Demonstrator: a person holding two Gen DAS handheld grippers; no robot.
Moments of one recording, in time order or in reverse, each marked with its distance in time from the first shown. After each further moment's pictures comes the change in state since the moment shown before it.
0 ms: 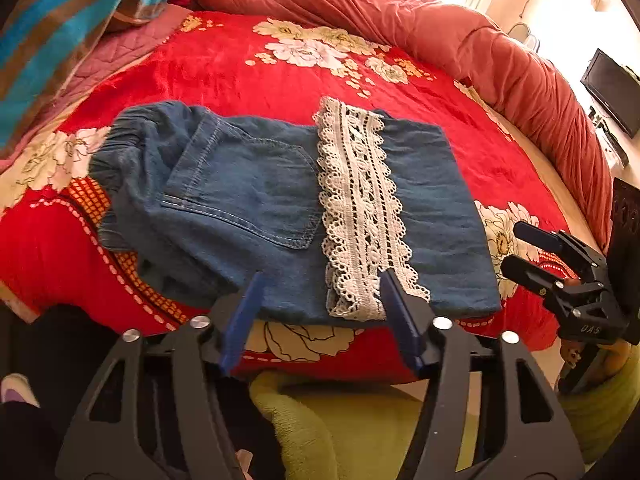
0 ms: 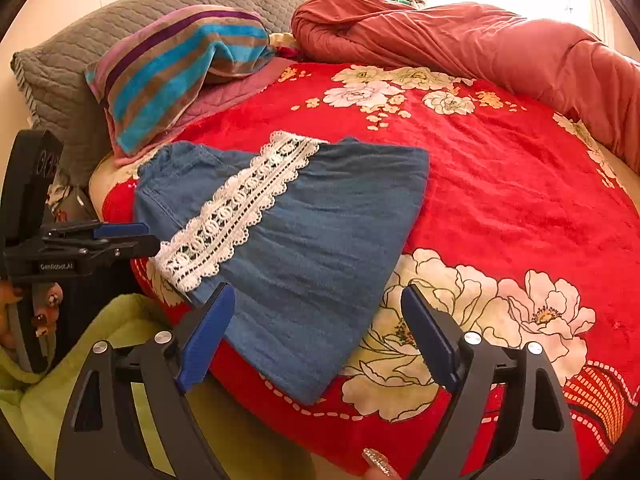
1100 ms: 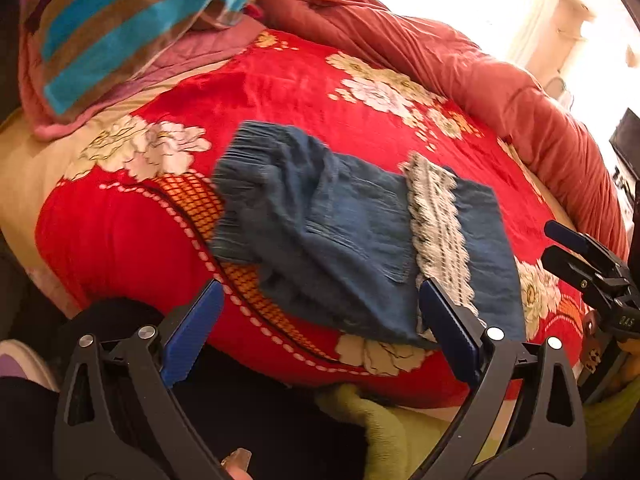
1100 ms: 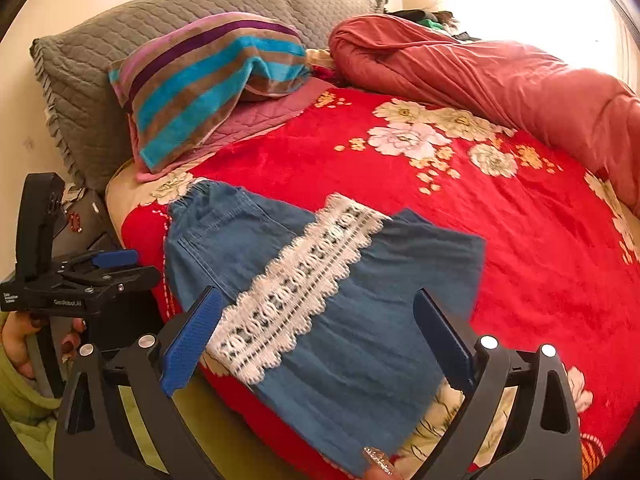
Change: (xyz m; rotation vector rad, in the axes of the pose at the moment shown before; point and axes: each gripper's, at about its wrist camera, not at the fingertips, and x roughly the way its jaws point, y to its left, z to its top) left arm -0.033 0.074 0.000 -0.173 -0.116 0.067; right arm 0.016 0.058 0.064 -0.115 -0.033 0.044
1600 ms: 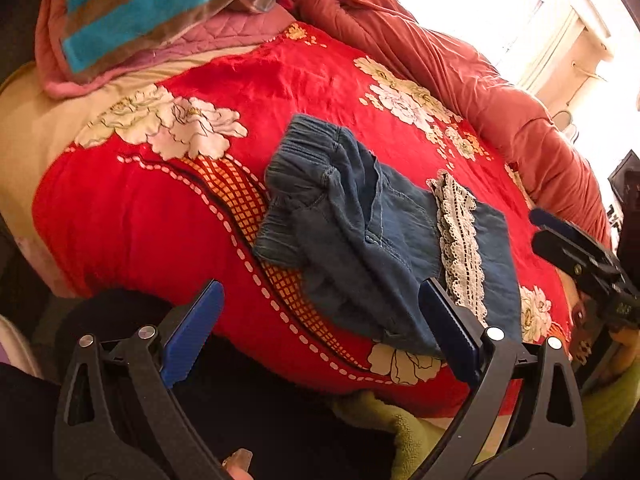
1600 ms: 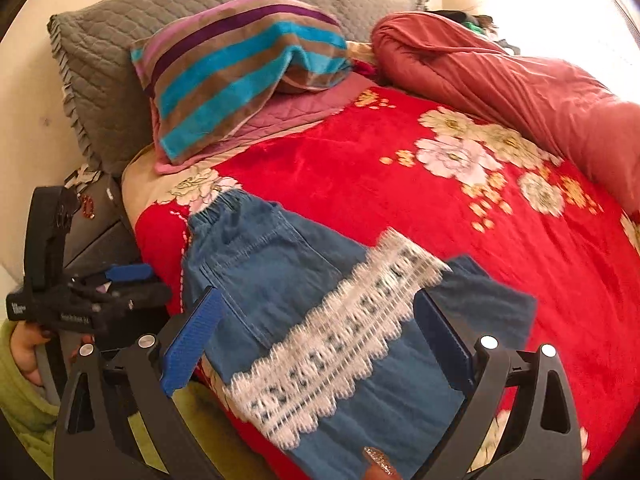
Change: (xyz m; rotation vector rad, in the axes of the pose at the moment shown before) left arm 0.009 0.040 0.002 -0.120 0.015 -0.064; right arm 0.046 0.033 0.047 -0.107 0.047 0.086
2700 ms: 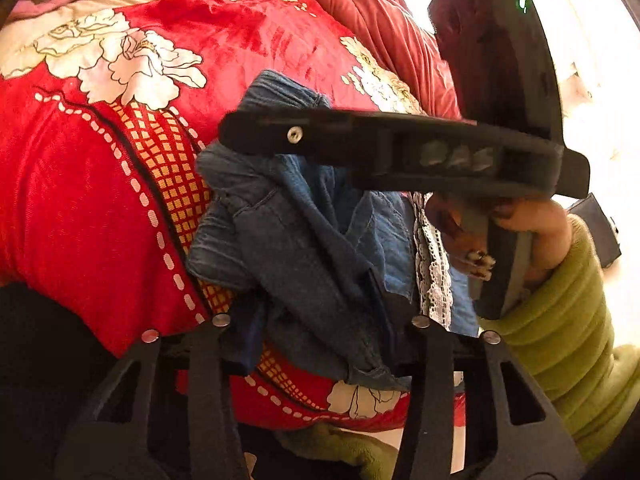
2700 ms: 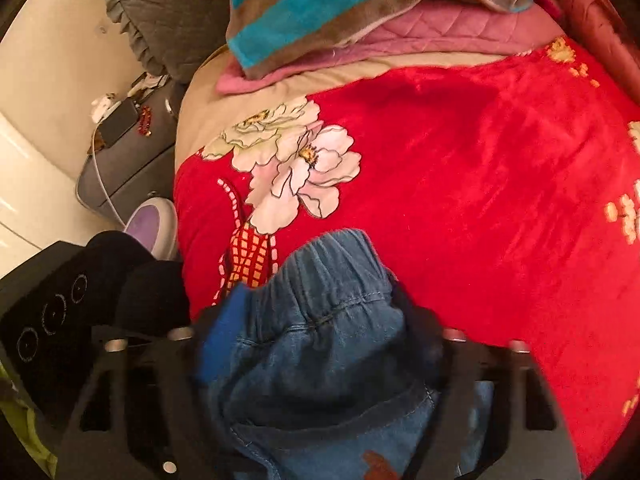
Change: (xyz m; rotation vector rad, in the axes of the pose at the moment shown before) left arm 0.052 0.014 0.011 -0.154 0.074 -0.219; right arm 0.187 0.066 0.080 -0.262 0.373 0.383
